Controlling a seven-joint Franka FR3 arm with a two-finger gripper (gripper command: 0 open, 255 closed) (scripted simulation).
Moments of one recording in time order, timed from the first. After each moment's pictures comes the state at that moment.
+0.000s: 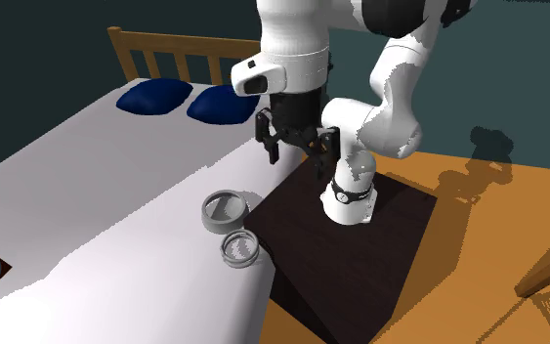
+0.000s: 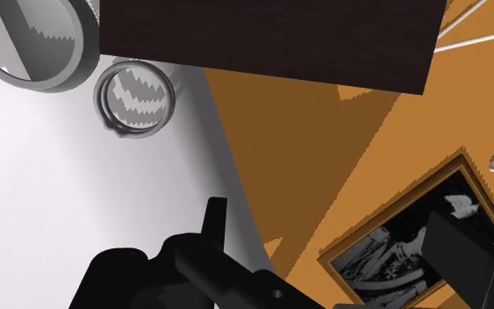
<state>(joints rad) -0.02 -0.80 -0.09 -2.48 0.00 1.65 -0.13</state>
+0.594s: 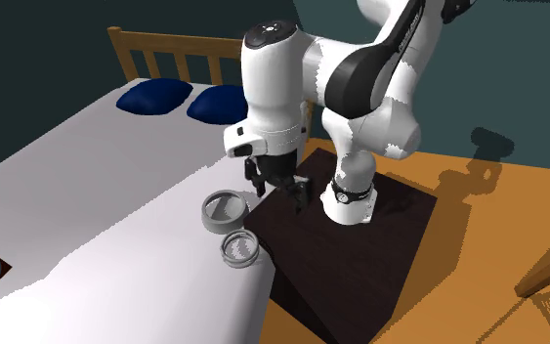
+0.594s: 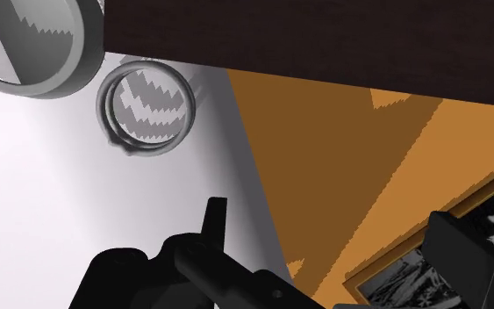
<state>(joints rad) -0.06 -0.74 -0.15 -2.73 -0.07 1.96 -0.19</state>
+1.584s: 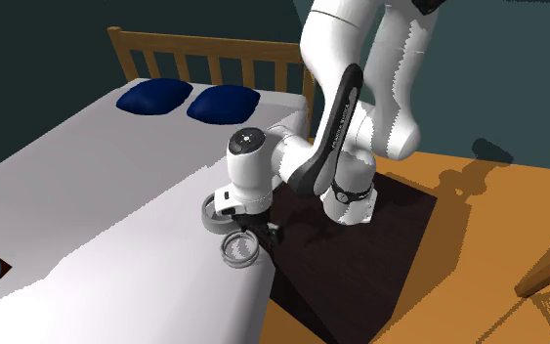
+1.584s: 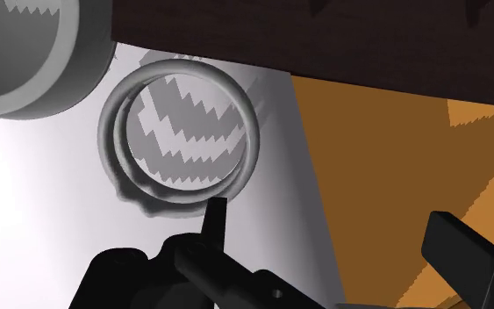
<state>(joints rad) -0.11 -0.23 -0.29 -2.89 -0.16 2.64 -0.32</state>
